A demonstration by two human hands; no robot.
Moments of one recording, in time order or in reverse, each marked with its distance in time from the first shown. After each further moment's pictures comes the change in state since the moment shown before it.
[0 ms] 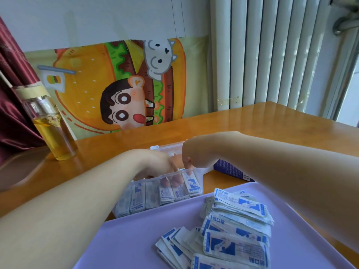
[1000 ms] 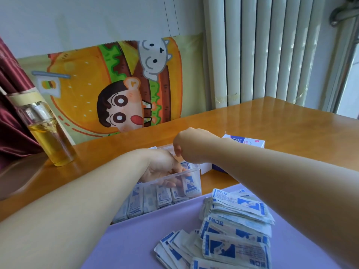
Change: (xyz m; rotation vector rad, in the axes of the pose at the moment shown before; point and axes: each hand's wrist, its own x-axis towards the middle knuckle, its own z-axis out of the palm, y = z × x) left_hand 0.031 -0.006 0.001 -0.570 -0.043 -0.131; right_hand 0.019 0.005 0.015 0.412 0.383 0.269
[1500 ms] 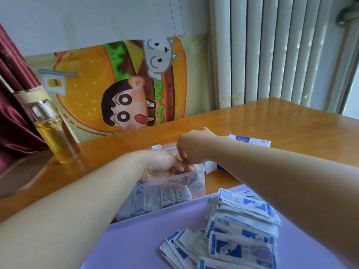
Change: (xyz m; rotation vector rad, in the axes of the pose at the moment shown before) left_hand -0.013 -0.009 0.000 -0.252 -0.045 0.085; right_hand 0.011 -0.005 0.002 -0.153 -0.115 -0.028
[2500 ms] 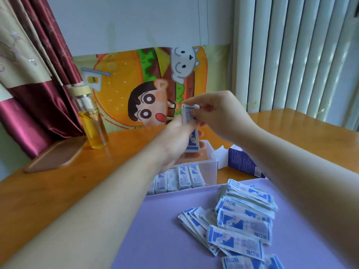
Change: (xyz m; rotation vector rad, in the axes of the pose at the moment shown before) left_hand -0.112 0.003 0.046 -0.099 0.404 0.696; right_hand -0.072 -0.026 -0.058 0.835 0.717 -0.090
